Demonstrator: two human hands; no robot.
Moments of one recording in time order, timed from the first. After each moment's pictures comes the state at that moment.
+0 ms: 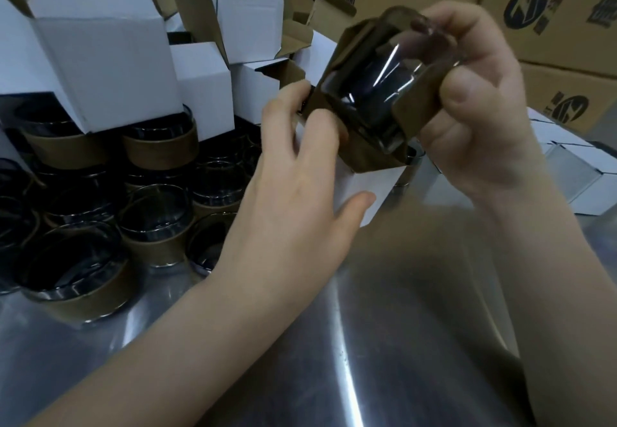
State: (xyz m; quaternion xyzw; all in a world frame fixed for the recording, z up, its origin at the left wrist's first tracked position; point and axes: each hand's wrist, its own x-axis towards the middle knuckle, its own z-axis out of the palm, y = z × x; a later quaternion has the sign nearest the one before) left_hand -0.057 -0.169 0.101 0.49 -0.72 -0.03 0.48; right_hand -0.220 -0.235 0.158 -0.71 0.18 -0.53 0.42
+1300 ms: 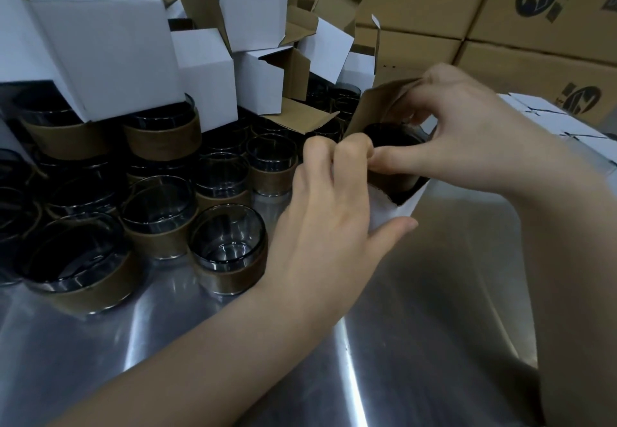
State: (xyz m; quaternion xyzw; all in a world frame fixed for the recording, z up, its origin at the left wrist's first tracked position) left_hand -0.084 -0.171 0.077 0.48 -0.73 -0.07 0.48; right_hand -0.223 -0.225 0.165 -0.81 0.55 -0.20 0.03
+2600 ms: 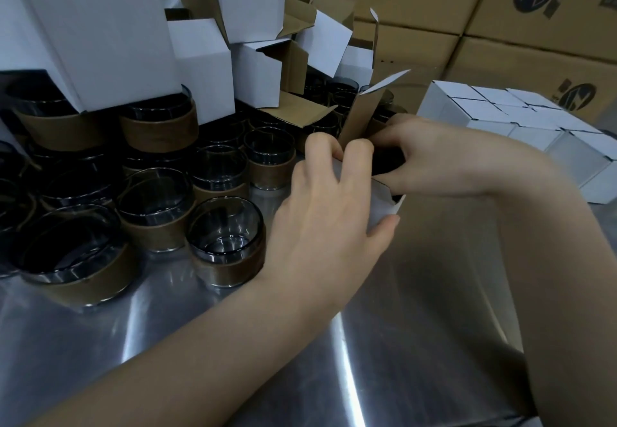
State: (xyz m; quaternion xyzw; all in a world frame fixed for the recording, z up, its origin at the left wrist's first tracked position) left_hand -0.083 -0.170 0.075 0.52 -0.74 -0.02 0.42; right_hand -0.215 -0.233 0.151 -0.84 0.53 -0.04 0.14
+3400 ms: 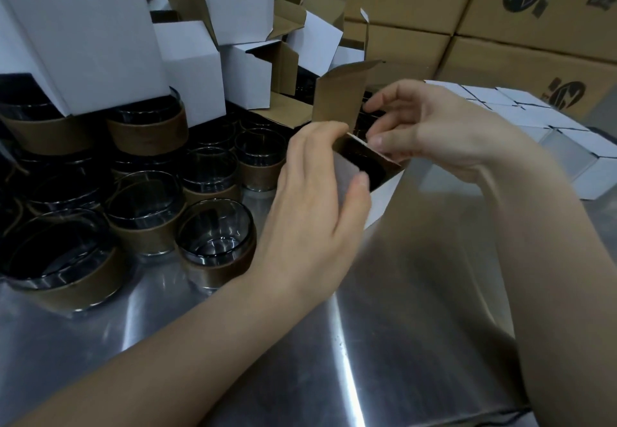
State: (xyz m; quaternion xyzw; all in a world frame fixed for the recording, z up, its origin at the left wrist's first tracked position) left_hand -0.078 -0.178 0.070 0.44 -0.71 -0.18 0.52; right_hand -0.237 -0.253 0.146 -0.69 0.52 -0.33 0.39
